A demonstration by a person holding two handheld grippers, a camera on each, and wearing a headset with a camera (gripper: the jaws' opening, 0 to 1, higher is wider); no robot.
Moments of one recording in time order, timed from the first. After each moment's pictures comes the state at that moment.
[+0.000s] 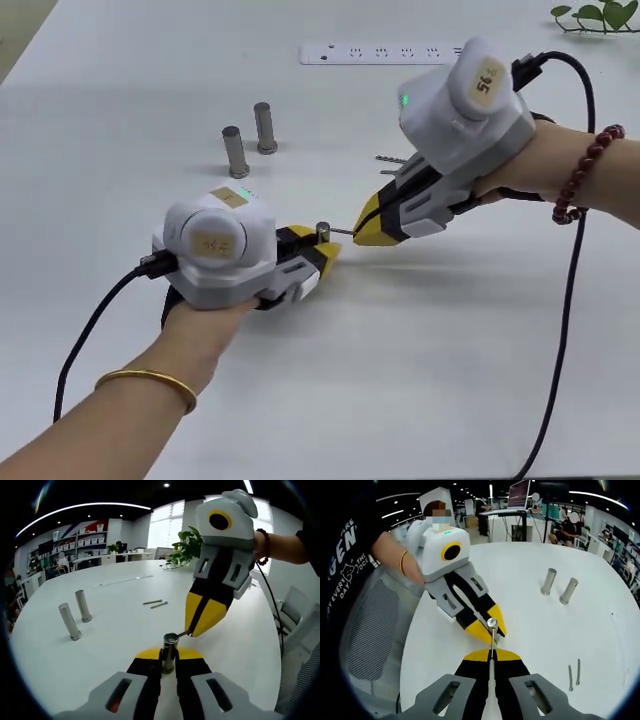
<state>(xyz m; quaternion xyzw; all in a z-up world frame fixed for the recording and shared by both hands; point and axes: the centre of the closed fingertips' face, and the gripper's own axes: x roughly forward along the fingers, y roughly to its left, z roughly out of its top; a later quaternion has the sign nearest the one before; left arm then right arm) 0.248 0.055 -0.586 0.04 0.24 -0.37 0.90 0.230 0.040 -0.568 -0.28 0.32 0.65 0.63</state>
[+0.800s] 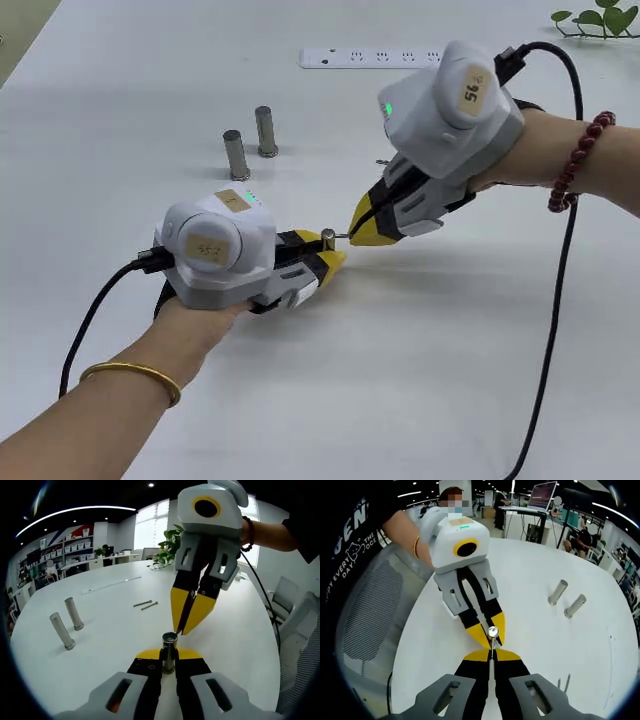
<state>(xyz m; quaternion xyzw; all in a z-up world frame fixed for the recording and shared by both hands) 0.242 0.047 -0.585 0.06 0.23 -0.42 0.88 0.231 0.046 -0.566 -0.35 0.29 0.68 0.58</state>
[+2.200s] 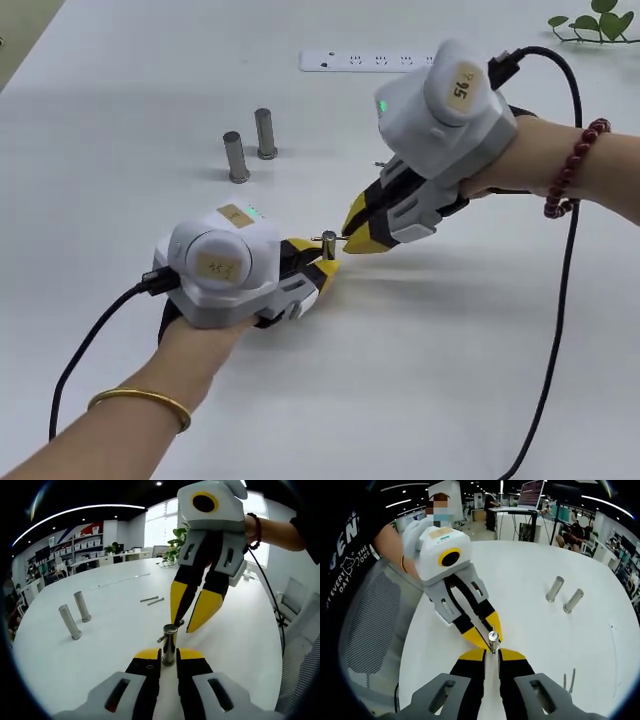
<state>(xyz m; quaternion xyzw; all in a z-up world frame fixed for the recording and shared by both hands) 0.235 0.057 -0.589 0.06 0.24 -0.37 0.90 0.225 0.046 -0.560 -0.32 0.31 0.66 0.61</state>
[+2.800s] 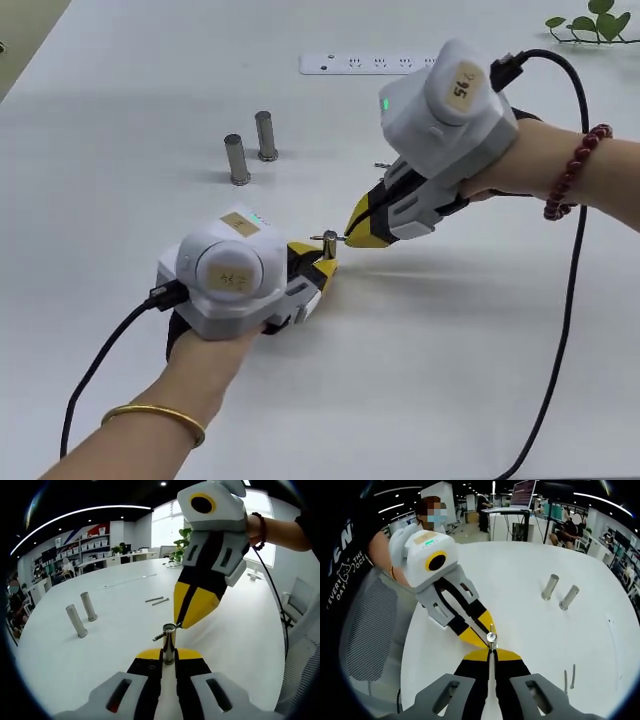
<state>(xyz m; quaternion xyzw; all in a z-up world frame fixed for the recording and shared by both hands) 0.233 0.059 -0.585 0.07 0.23 -0.34 0.91 0.228 0.049 -0.560 -0.31 0.32 0.64 0.62</state>
